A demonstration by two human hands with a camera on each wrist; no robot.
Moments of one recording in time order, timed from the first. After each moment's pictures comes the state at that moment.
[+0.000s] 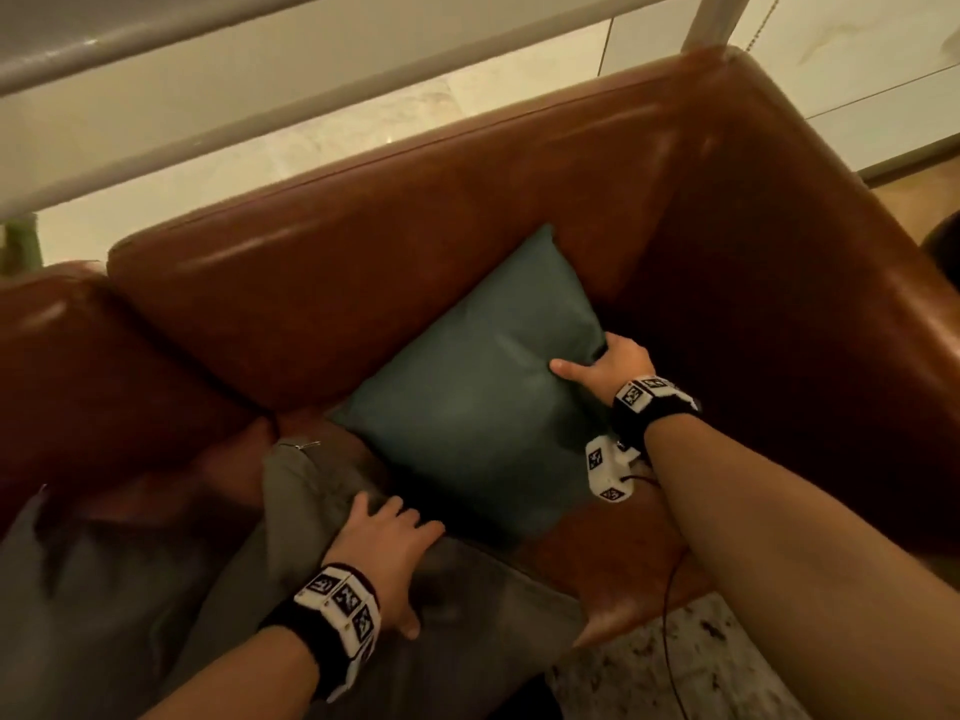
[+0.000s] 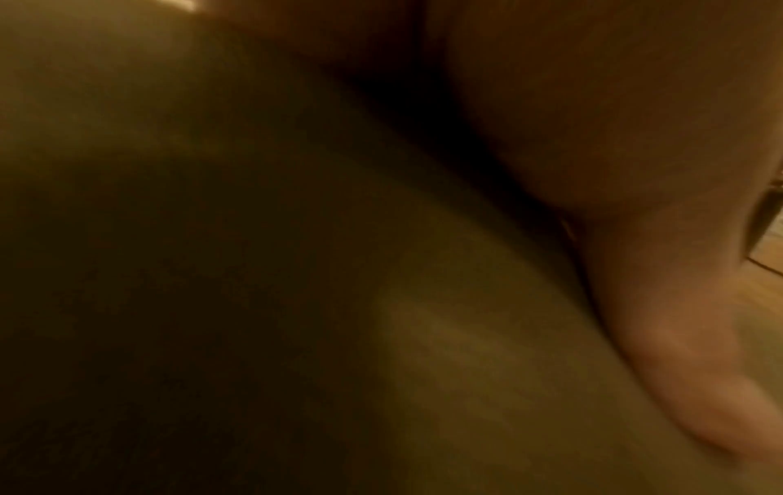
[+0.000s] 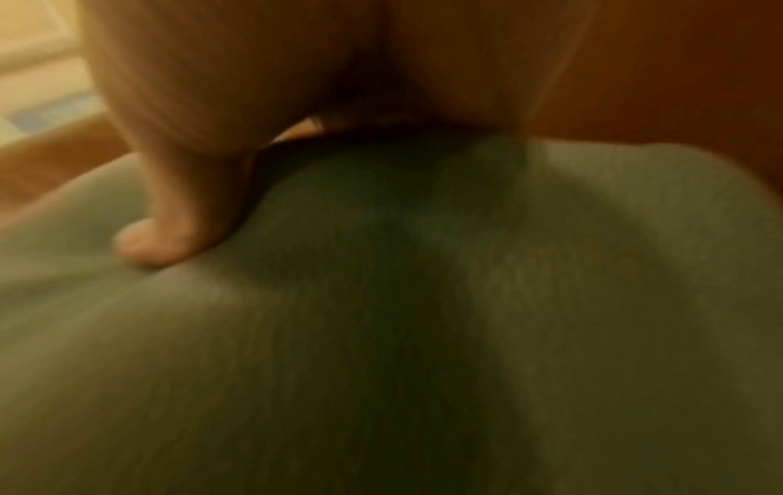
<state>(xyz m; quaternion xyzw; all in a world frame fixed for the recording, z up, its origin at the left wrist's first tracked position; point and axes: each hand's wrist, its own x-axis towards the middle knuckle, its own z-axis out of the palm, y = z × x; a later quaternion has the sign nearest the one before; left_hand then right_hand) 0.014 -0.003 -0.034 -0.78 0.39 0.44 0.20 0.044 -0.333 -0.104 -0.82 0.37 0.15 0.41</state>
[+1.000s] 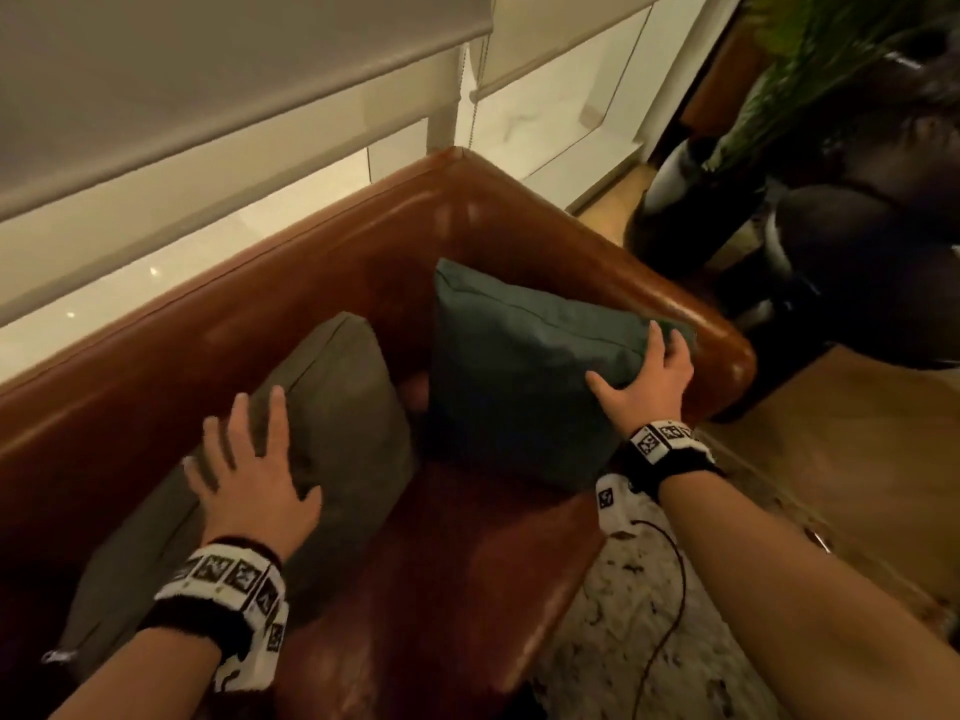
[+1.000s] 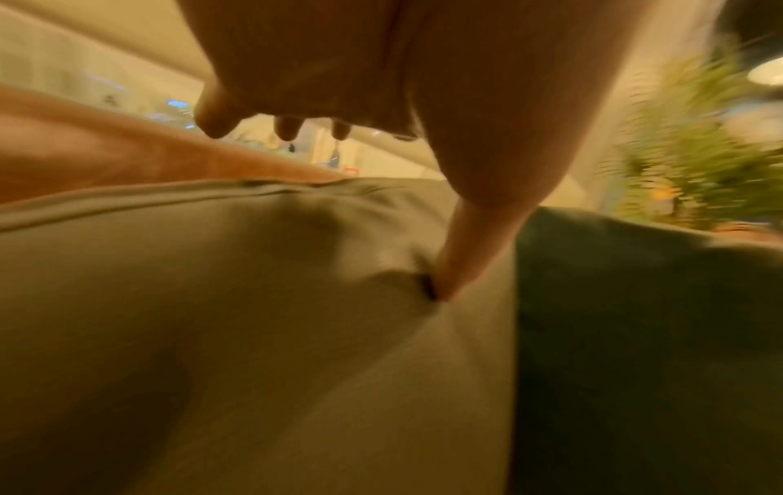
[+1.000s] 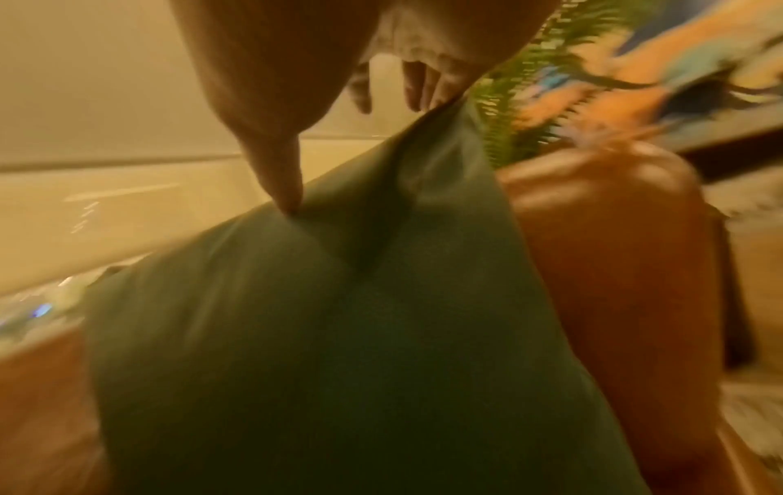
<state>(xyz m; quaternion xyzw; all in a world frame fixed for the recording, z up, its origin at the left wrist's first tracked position) 0.126 -0.011 0.002 -0.94 0.30 0.13 -0.06 -0.131 -0.337 0.023 -0.77 0.59 -0.16 0.17</state>
